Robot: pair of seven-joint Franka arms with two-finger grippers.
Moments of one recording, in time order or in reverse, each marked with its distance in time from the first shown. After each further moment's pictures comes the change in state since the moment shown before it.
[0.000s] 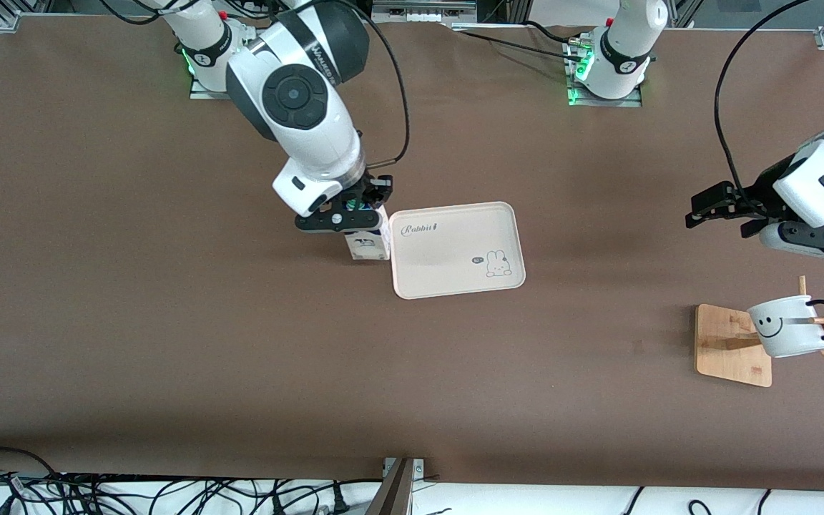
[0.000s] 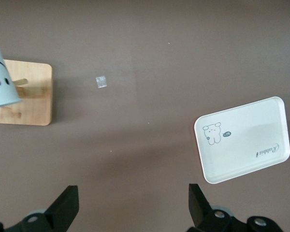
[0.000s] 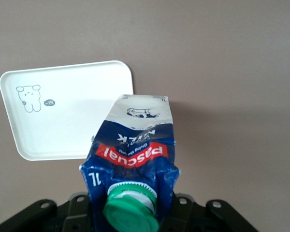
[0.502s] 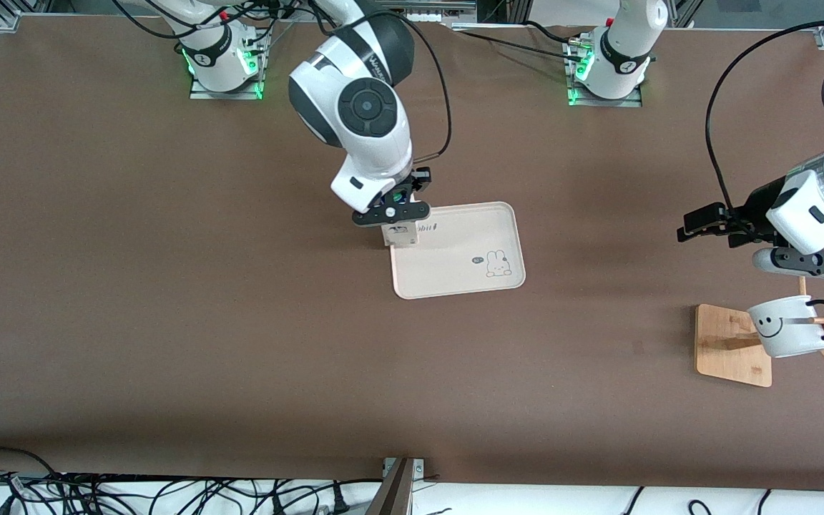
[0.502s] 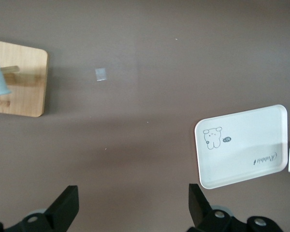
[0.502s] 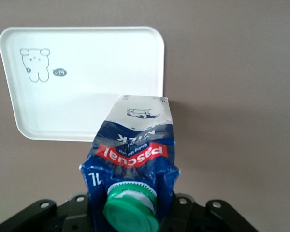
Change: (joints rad) left arm 0.004 0.050 0.002 0.011 0.015 0.008 -0.096; right arm 0.103 0.102 0.000 0.048 0.000 0.000 0.000
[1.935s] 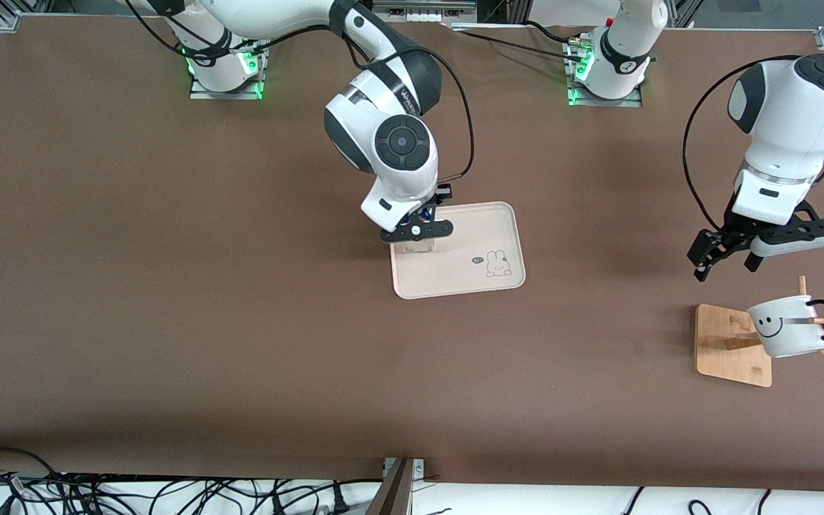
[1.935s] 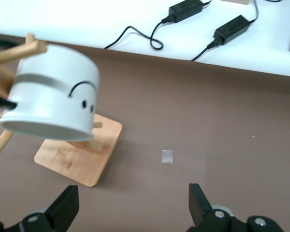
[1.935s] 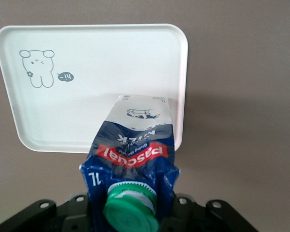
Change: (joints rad) left arm 0.206 -0.199 -0.130 -0.671 0.348 0.987 -0.342; right arm 0.101 0.167 -0.108 0.177 0.062 -0.027 -0.002
